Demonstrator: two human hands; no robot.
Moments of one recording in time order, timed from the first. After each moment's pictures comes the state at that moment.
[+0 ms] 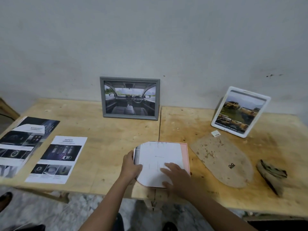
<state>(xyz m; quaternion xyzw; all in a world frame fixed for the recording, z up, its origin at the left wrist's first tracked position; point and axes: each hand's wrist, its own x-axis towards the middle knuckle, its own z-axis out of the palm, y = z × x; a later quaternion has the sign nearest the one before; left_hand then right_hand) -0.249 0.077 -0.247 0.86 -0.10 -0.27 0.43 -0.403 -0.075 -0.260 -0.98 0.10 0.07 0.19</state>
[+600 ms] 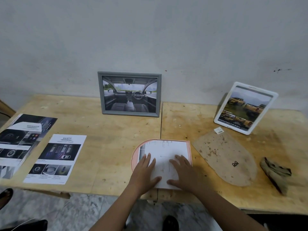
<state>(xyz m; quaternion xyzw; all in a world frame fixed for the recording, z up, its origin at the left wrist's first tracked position) -0.280 0.070 -0.274 0.89 -0.41 -0.21 0.08 -0.392 -0.089 -0.257 -0.96 0.19 0.17 0.15</state>
